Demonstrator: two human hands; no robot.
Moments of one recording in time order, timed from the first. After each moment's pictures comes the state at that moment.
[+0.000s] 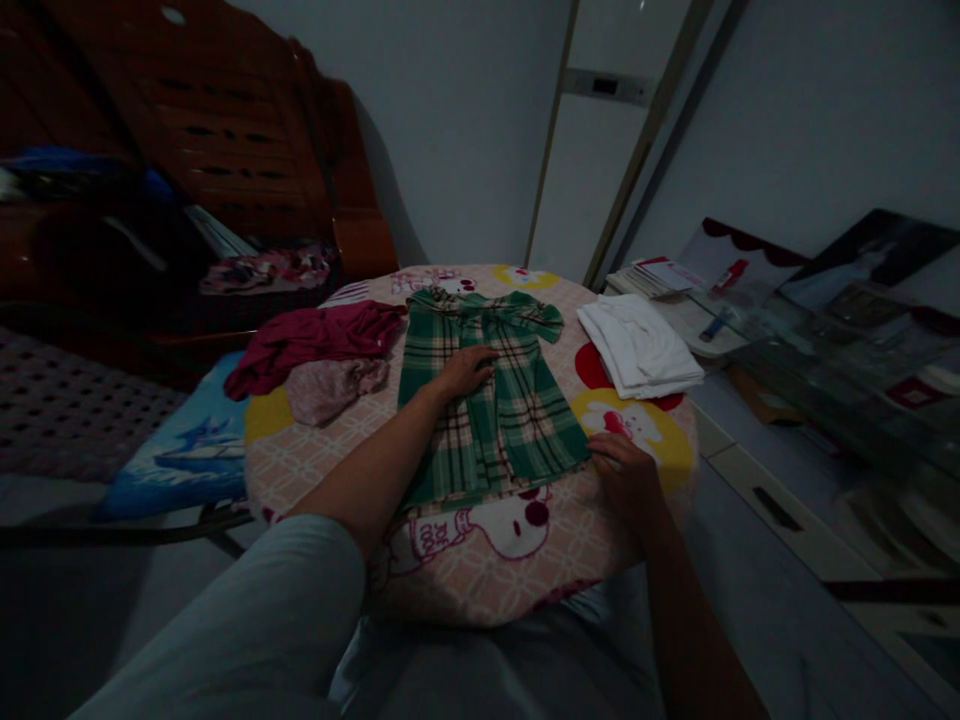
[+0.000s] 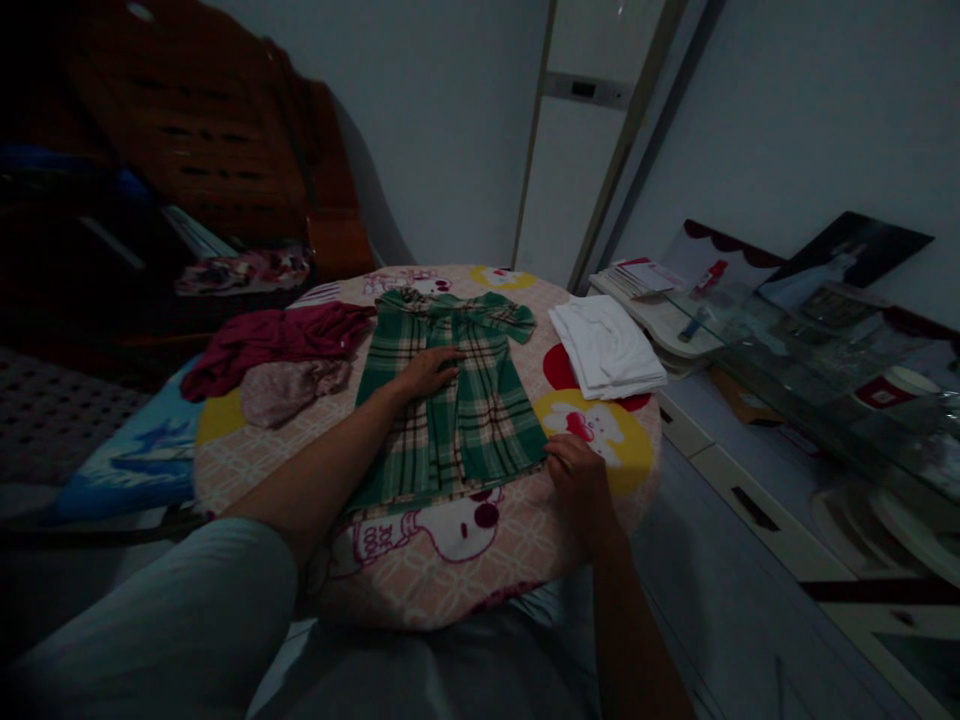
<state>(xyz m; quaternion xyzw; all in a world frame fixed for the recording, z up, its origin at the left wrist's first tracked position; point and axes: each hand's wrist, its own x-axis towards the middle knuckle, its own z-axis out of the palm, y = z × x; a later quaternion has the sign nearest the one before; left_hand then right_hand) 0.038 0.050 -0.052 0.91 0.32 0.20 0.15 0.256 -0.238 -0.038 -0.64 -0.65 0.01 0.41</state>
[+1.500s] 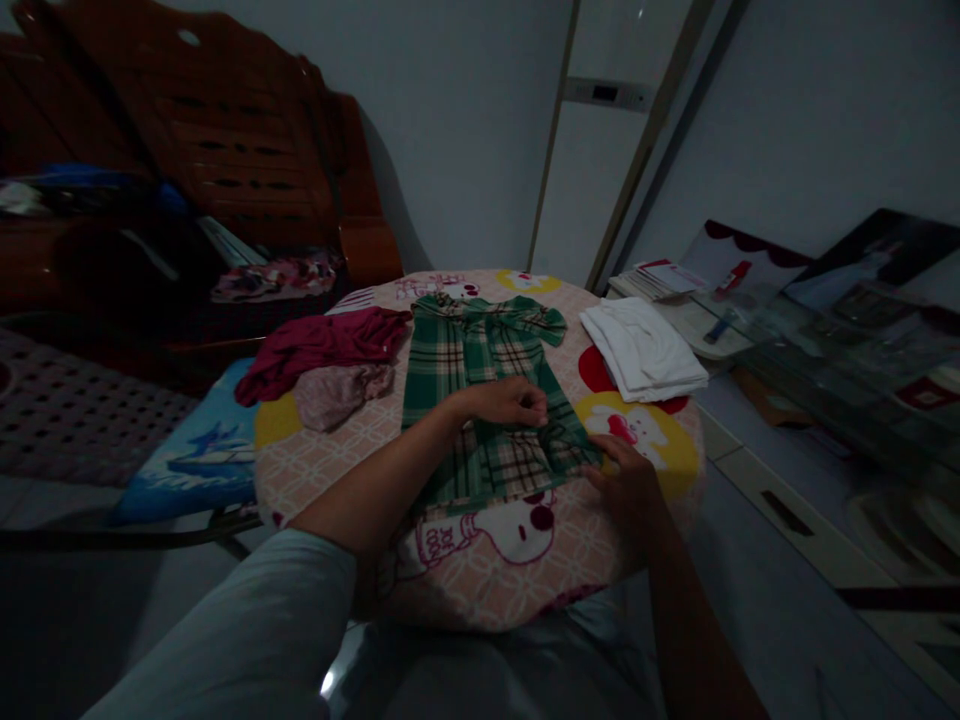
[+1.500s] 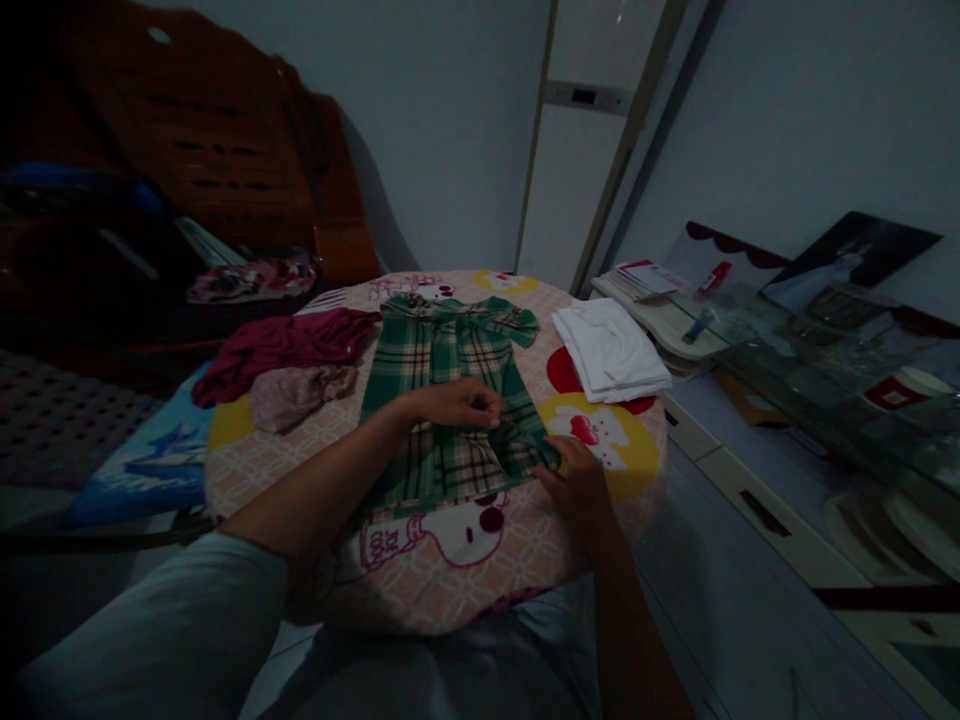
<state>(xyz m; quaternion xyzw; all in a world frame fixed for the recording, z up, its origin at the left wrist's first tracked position) 0.057 -0.035 0.026 0.87 0.05 0.04 0.50 0.252 -0.236 -0.045 -0.66 -0.65 -0.01 0.37</state>
